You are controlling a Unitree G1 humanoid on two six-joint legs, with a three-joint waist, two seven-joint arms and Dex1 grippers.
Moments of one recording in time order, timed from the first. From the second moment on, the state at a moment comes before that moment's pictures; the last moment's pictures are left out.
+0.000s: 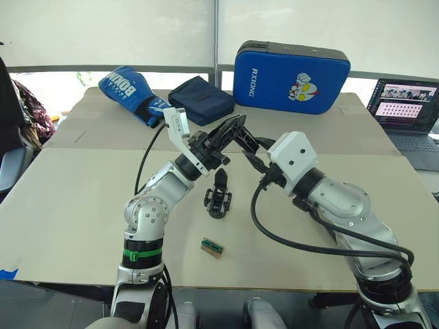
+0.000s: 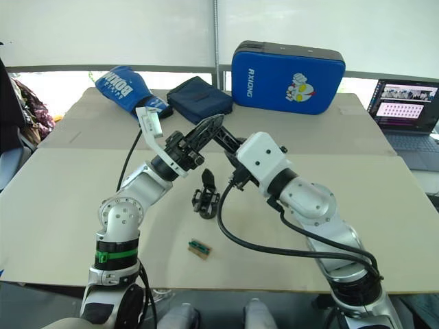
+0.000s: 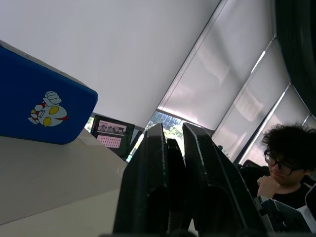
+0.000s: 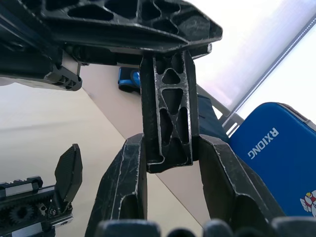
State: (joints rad) left arm -0.63 0.07 0.11 -0.19 -0.92 0.62 -0.41; right arm -0.49 -0.52 0.18 -0.66 0.08 0.66 0.38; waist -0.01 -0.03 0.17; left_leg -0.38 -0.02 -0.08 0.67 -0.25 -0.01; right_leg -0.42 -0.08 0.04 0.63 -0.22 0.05
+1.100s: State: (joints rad) left arm -0.81 0.55 -0.07 0.04 -0.94 0.96 -1.16; right arm -0.57 -0.83 -0.18 -0.55 1.08 1.36 0.73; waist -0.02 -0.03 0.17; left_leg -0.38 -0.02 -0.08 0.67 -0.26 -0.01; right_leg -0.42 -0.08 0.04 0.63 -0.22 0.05
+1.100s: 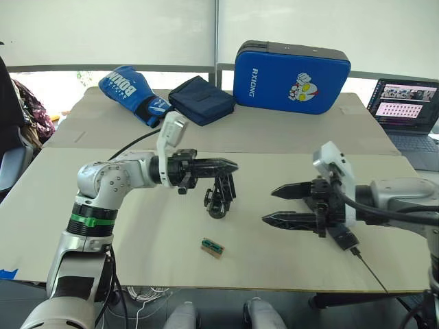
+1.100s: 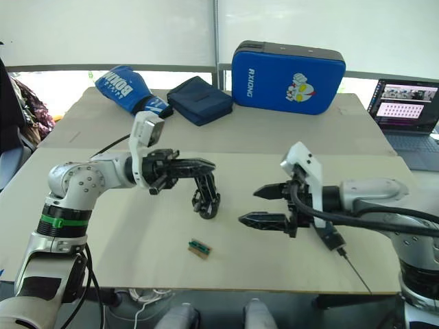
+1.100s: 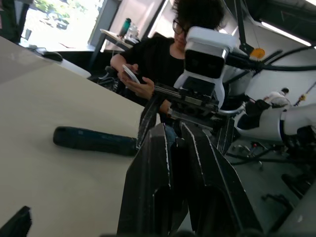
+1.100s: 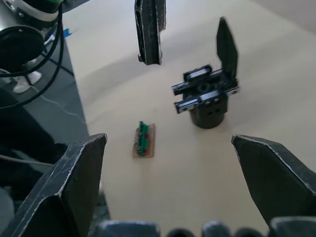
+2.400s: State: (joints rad) left arm -0.76 0.46 -0.10 -0.05 -0.90 0.97 -1.17; right arm -0.68 -0.64 -0.05 -0.47 1.24 1.40 0.52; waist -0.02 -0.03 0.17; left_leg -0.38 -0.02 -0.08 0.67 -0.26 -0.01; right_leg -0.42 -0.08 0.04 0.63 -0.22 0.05
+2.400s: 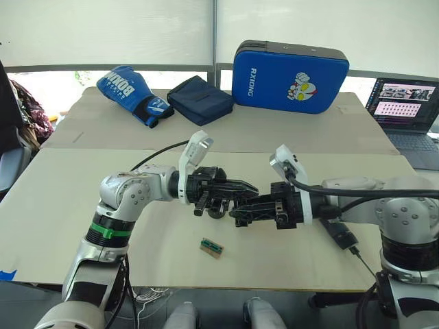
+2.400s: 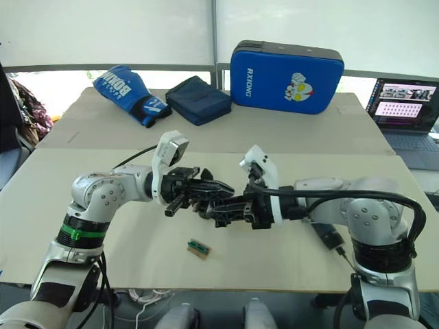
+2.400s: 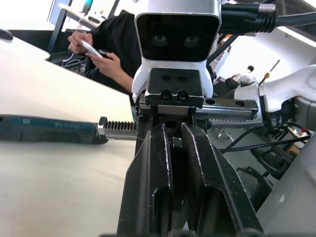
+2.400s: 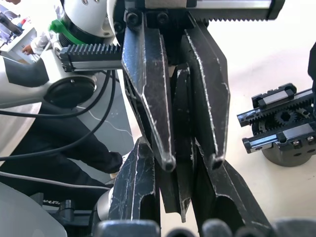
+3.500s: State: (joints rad) left arm -0.70 0.48 -0.06 0.82 -0.24 -0.21 -1.44; right arm -0.30 -0.65 0.00 -0.40 0.73 0.64 0.96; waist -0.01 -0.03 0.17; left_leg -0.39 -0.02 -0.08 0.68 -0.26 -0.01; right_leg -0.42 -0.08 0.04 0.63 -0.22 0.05
